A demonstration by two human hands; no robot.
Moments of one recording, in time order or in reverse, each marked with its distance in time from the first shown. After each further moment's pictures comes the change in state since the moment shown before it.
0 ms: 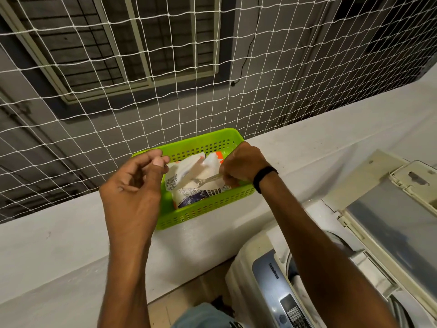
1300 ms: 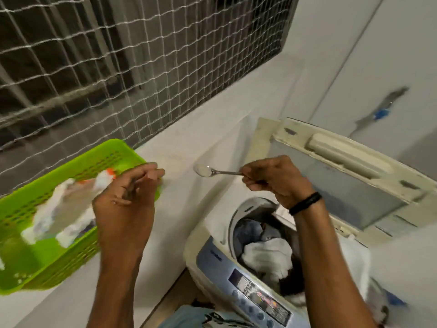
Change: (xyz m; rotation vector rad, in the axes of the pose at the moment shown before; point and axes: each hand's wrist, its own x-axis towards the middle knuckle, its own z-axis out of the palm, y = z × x) left_hand -0.063 -0.021 0.127 -0.070 -0.469 0.057; right_hand -0.151 0.206 -0.094 1.038 0.354 0.221
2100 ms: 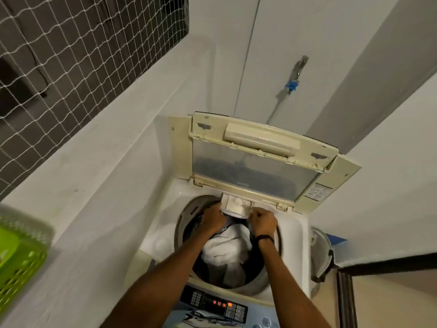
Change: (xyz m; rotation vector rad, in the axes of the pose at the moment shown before) left_hand -0.082 -0.263 0.314 0.769 -1.171 -0.225; right_hand 0.028 0.260 -0.158 -0.474 0.811 0.318
